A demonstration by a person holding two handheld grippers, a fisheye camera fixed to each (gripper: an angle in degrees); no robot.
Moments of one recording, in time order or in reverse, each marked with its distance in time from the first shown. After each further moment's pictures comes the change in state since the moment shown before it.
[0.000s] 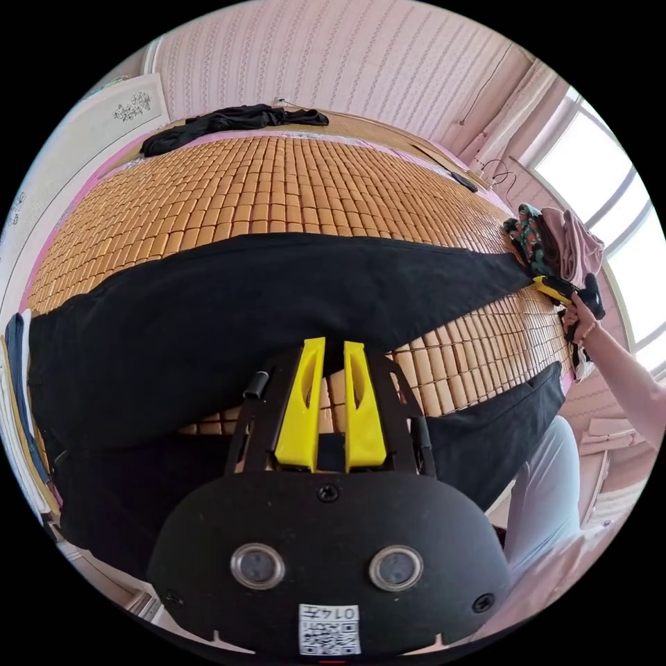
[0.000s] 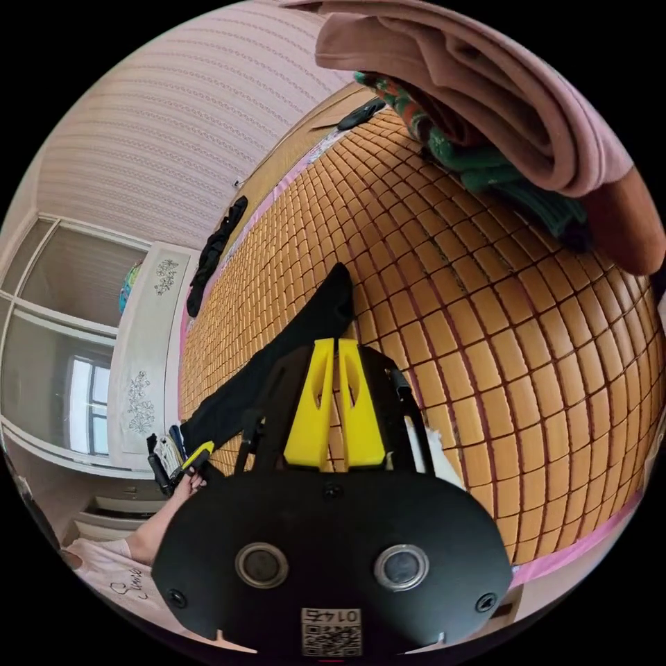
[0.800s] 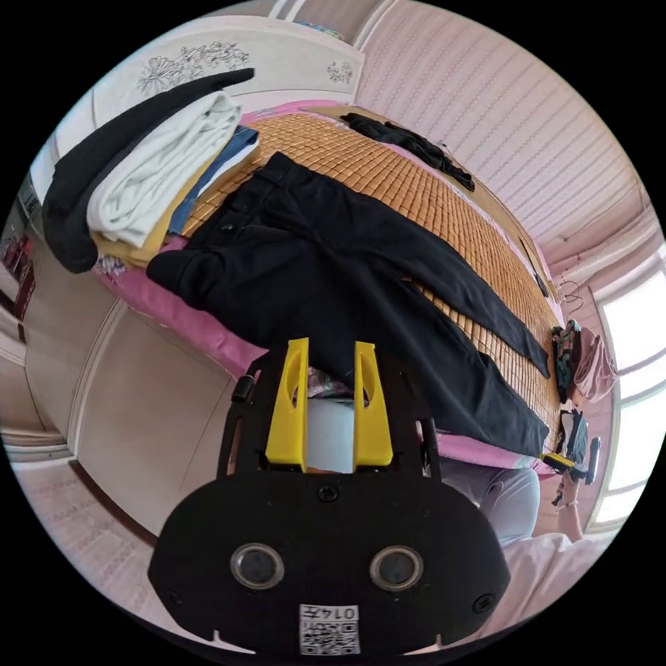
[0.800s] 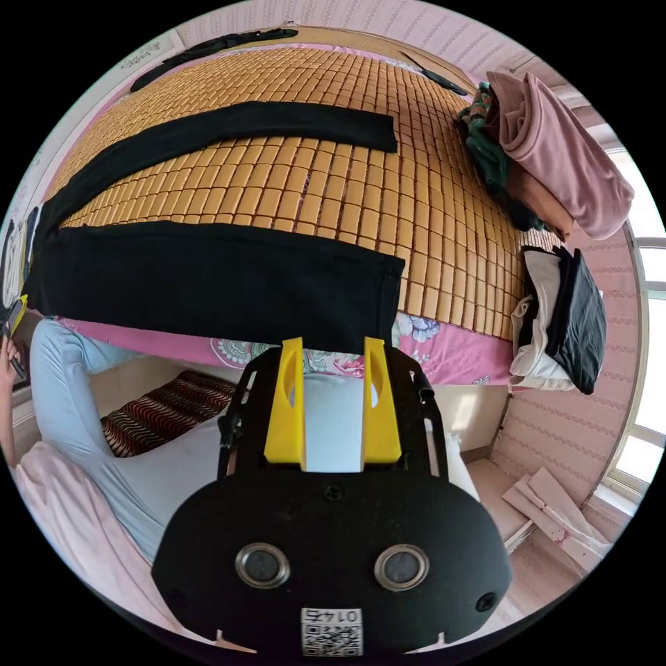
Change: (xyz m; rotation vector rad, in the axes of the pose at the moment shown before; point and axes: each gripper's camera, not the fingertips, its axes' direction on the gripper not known) left arm -0.147 0.203 -0.189 0.088 -0.133 -0.582; right arm -0.122 0.195 0.011 -0.403 0.773 -0.419
